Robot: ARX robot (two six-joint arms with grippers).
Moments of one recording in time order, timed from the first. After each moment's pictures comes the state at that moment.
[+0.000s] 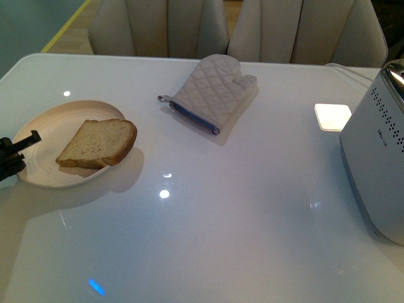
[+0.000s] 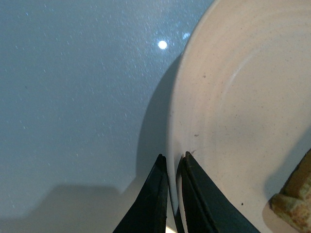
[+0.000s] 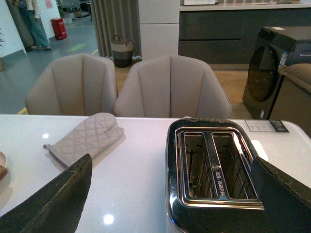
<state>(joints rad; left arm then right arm) 0.20 2.43 1.02 0.46 0.04 -0.32 0.00 0.00 0.02 0.00 0.00 0.00</state>
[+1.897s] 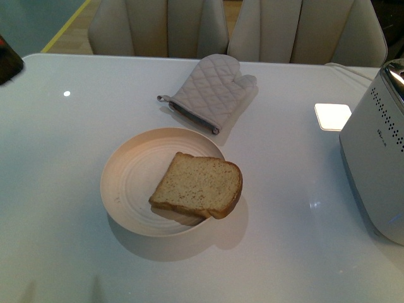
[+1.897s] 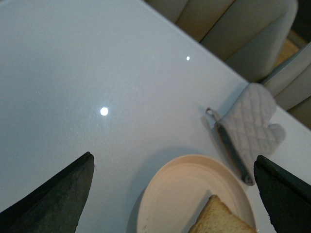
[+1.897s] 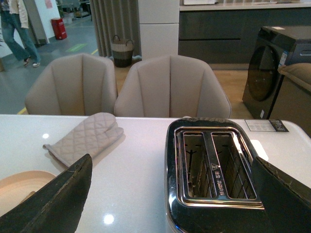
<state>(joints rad) -0.12 1.57 0.48 0.60 -0.14 -0.58 0.00 0.00 0.02 0.00 0.00 0.00</state>
